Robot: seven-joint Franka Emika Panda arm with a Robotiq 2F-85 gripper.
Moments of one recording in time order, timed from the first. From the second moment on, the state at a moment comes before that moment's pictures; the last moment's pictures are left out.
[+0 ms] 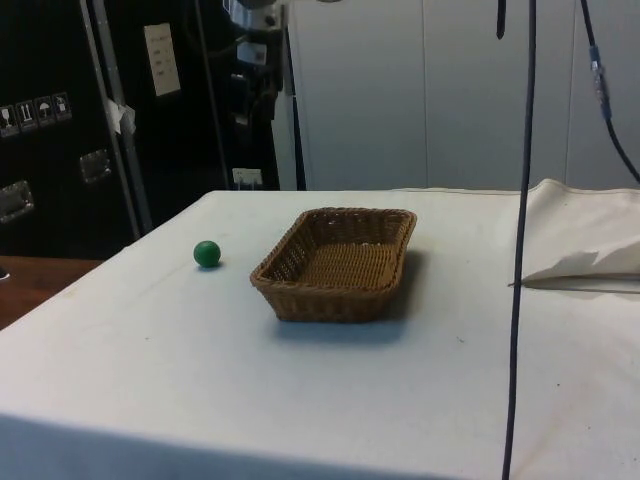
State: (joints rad) arm 0.39 0.44 -0.70 -1.88 0.33 2.48 -0.43
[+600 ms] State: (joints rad) arm 0.37 0.56 -0.74 -1.87 0.56 2.55 -0.60
